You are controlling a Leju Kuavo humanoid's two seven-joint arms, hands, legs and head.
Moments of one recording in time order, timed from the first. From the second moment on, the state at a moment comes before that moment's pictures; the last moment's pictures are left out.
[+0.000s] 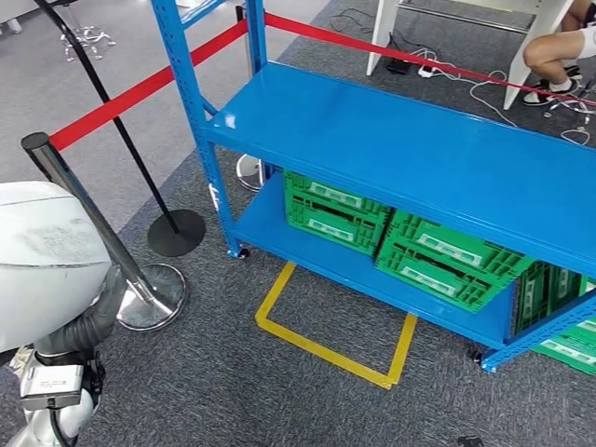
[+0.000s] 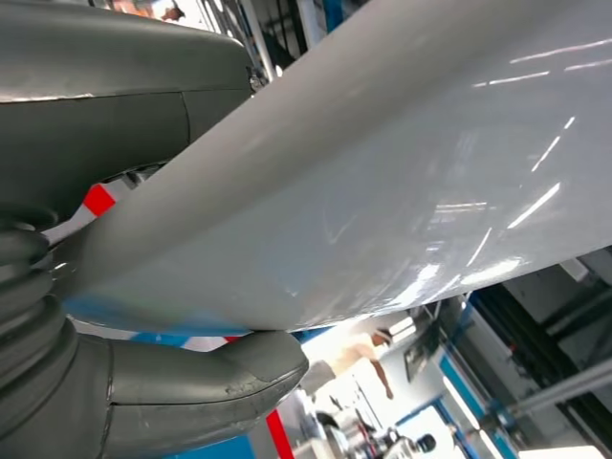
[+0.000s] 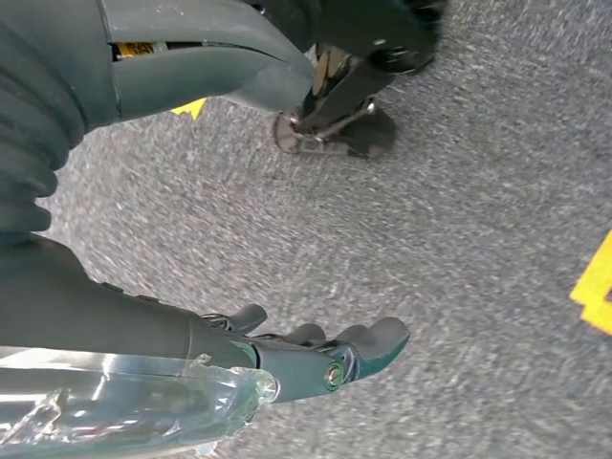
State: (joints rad) left arm 0.08 0.27 -0.38 -1.78 -0.15 0.70 -0.62; right arm 0.10 -0.53 1.09 -1.13 -0.95 -0.63 -0.12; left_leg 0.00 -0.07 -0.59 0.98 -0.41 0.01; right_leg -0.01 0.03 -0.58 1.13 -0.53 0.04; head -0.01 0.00
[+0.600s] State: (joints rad) left arm 0.07 0.25 -0.36 -1.78 -0.12 0.70 -0.64; right arm 0.12 -0.55 1.09 -1.16 -0.97 -0.65 -0.13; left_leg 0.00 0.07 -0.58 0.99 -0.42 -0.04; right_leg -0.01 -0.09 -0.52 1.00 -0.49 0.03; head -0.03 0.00
